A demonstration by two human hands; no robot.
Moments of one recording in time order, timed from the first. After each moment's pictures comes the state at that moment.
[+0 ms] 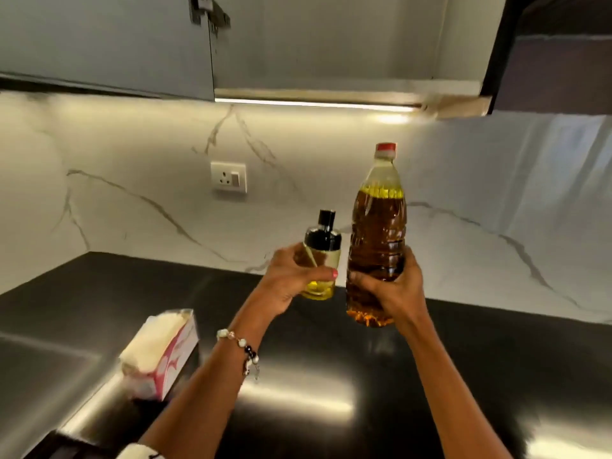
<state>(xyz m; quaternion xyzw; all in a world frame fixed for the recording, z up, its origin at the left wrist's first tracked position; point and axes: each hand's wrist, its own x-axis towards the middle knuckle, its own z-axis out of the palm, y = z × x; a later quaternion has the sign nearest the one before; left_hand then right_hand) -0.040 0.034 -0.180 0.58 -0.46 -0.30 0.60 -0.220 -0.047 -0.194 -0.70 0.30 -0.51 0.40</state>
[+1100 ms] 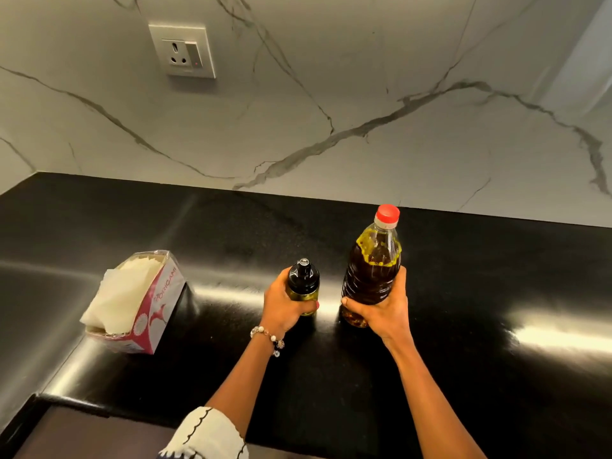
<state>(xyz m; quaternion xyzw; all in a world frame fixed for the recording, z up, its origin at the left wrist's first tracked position) 0.003 -0.010 -0.422 0.71 -0.34 -0.33 0.52 -0.182 -0.085 -0.403 -0.66 0.46 -0.40 0.44</state>
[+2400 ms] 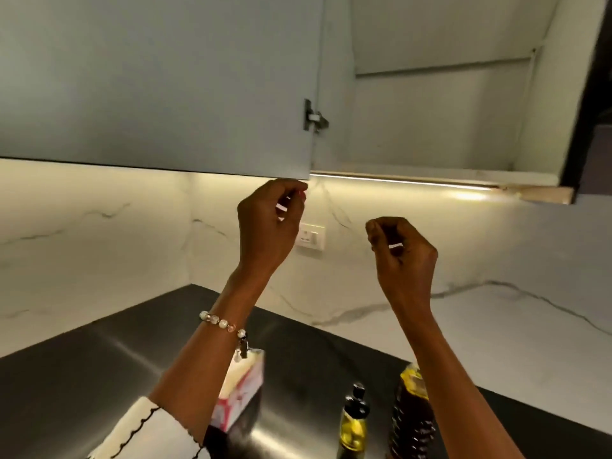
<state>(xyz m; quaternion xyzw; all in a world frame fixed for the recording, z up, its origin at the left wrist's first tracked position) -0.005 0.165 -0.024 0.54 -0.44 0.37 0.61 -0.133 0.035 -0.057 -0.71 0.06 -0.66 0.24</state>
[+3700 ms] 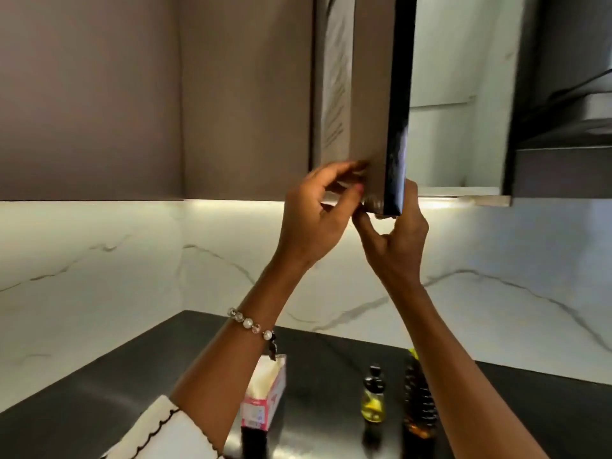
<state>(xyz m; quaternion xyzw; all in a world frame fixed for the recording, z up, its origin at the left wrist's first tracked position) -0.057 0.292 0.028 0.41 -0.62 0.20 0.64 -0.143 0.208 0.001 -0.65 0.03 -0.75 0.12</state>
